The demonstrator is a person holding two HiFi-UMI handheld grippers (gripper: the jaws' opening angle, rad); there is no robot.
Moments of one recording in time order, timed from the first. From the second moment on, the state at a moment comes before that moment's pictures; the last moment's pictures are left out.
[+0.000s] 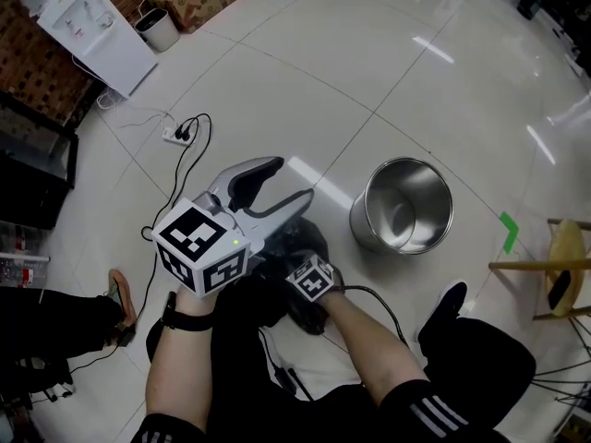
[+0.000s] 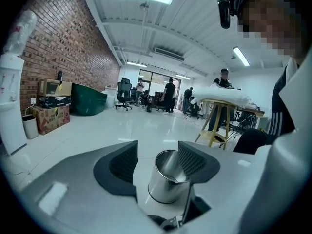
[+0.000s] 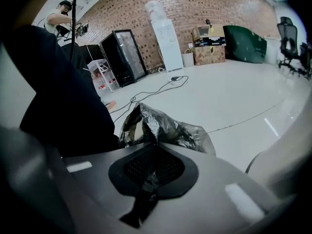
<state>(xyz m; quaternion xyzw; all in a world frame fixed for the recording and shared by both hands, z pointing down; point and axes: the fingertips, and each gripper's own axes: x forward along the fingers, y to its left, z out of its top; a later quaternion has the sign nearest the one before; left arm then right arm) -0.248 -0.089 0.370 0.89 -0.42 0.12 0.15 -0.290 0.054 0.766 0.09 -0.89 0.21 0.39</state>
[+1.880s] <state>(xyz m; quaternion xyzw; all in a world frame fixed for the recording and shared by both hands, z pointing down) -0.034 -0.087 0.326 0.92 -0.27 0.28 0.01 0.034 -0.087 0.304 0.43 -0.89 0.04 0.10</state>
